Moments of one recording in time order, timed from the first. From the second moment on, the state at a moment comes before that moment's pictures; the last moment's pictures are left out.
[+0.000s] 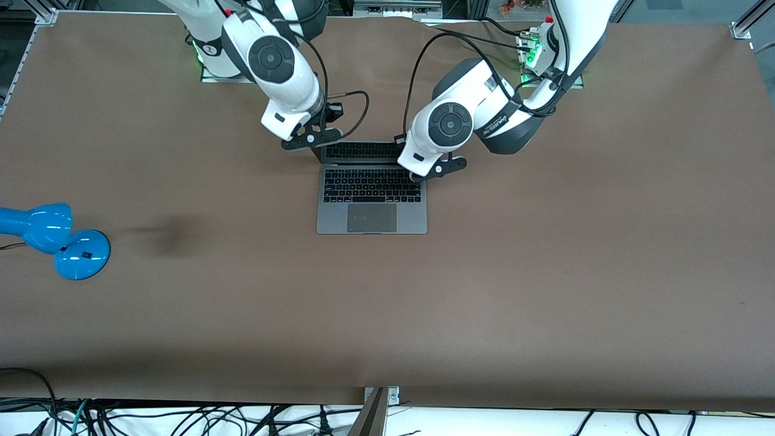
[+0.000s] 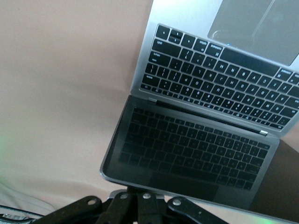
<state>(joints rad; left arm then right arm) -0.17 0.50 -0.62 -1.70 -0.14 1.85 -1.06 0.26 0.14 0.44 -2.01 0.15 1.95 0.46</state>
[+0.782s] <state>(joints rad) -0.17 0.50 -0.58 -1.69 -0.14 1.88 -1.06 0.25 0.34 0.41 -1.83 0.04 1.95 0.46</state>
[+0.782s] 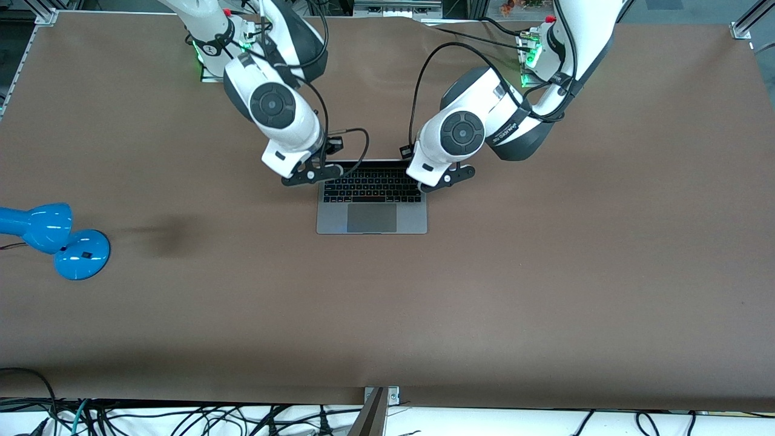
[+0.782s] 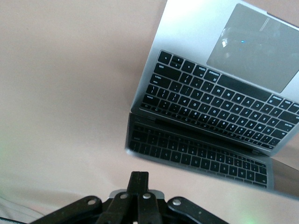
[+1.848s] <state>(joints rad) -0.17 0.72 -0.55 -1.50 0.00 1.94 -1.06 0.25 0.54 0.36 -1.67 -0.03 1.97 0.46</state>
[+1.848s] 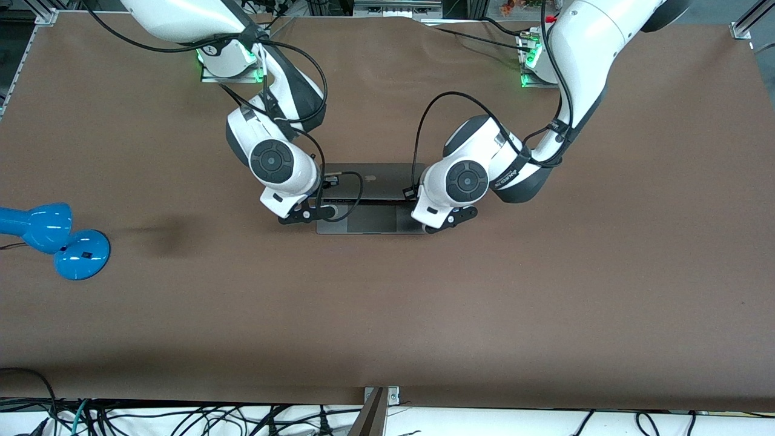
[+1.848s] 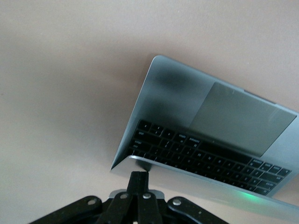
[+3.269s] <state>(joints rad) -0.22 0.87 -0.47 -1.49 0.07 2.13 -1.06 0.25 0.74 0.33 -1.62 -0.10 2.14 0.46</state>
